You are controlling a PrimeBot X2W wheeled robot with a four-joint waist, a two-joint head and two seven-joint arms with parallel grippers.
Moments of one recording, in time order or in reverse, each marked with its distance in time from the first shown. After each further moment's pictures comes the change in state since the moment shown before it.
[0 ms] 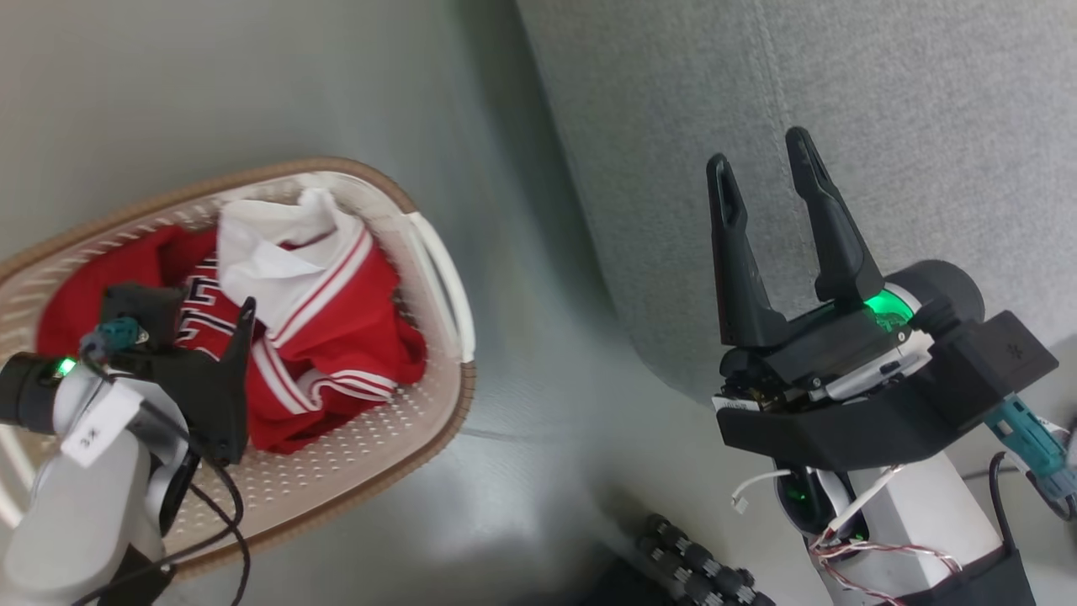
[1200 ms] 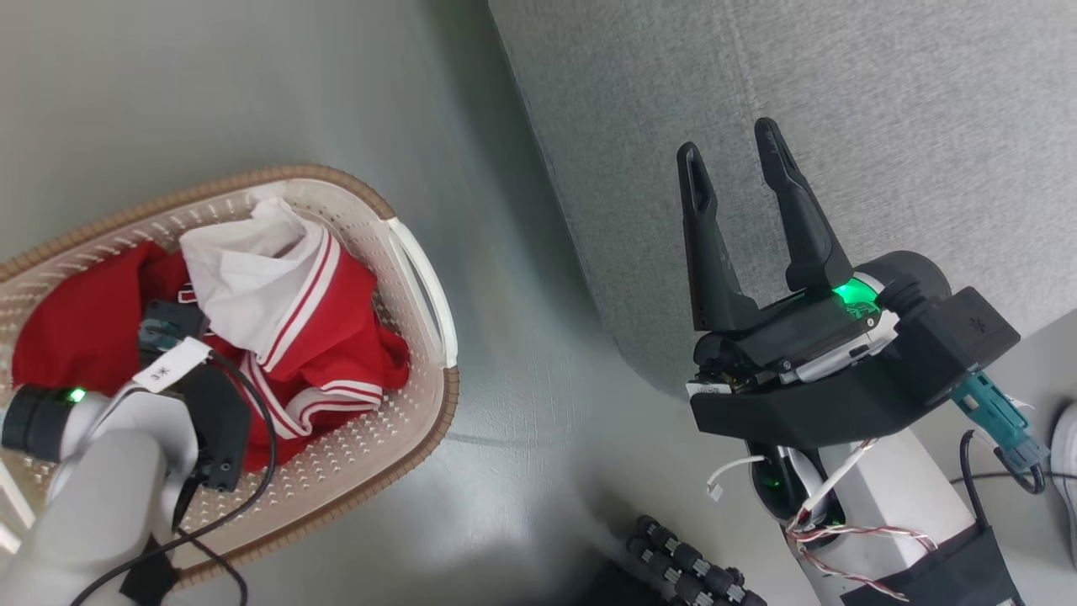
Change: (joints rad) left arm -0.115 -0.029 -0.084 0.312 0.080 0.027 0.181; right arm -0.058 0.003 0.056 0.060 0.049 -0.047 0.000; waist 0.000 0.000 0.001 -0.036
